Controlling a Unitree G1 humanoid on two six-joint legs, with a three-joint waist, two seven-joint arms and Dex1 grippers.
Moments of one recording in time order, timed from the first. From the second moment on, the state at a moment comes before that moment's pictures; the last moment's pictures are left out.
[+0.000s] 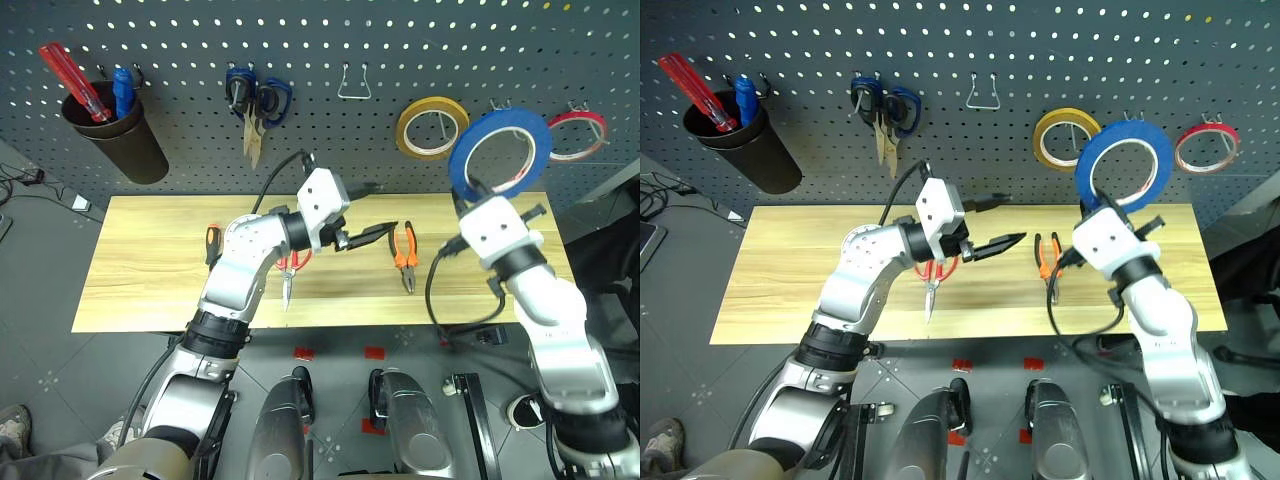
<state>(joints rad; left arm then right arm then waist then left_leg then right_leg) -0.71 0.27 -0.16 0.09 -0.20 0.08 -0.90 -0.32 -0.47 0.00 -0.40 -0.27 0.29 0.25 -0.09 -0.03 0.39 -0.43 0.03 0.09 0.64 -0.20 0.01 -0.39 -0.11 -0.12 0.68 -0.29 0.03</state>
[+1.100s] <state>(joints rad) -0.62 0.59 -0.13 0.37 -0.10 -0.03 -1.01 -0.48 0.06 0.06 -0.17 -0.08 1.04 0.02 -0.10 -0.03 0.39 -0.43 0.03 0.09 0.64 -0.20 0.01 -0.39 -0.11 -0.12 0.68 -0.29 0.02</state>
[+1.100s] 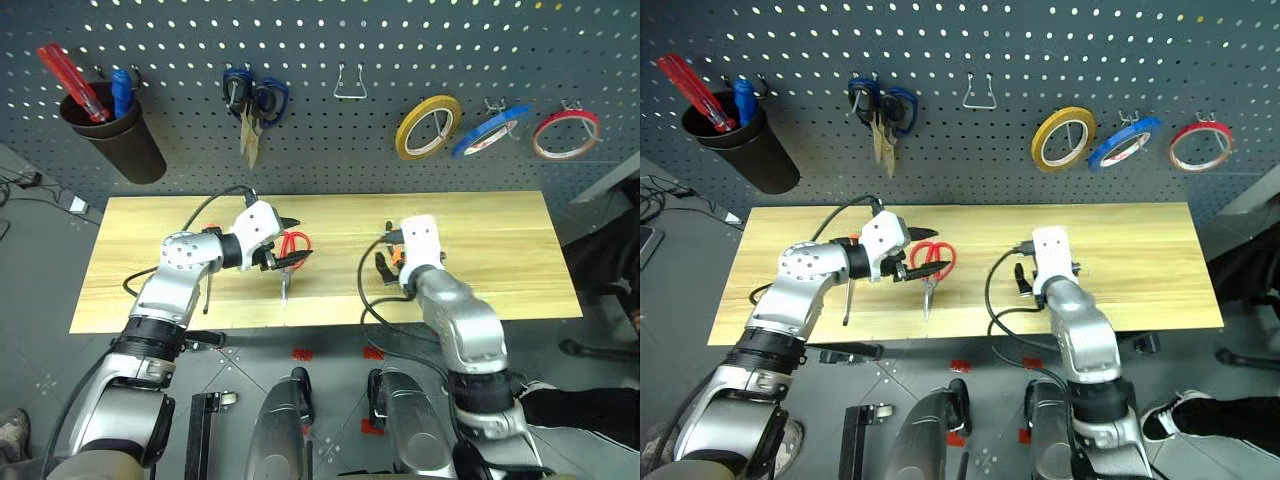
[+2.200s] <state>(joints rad) -0.58 0.59 -0.12 0.32 -0.10 0.02 -1.01 -0.65 0.00 -0.04 0.19 -0.05 1.03 -0.04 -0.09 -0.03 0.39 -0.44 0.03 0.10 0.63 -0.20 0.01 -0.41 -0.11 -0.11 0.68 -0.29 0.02</state>
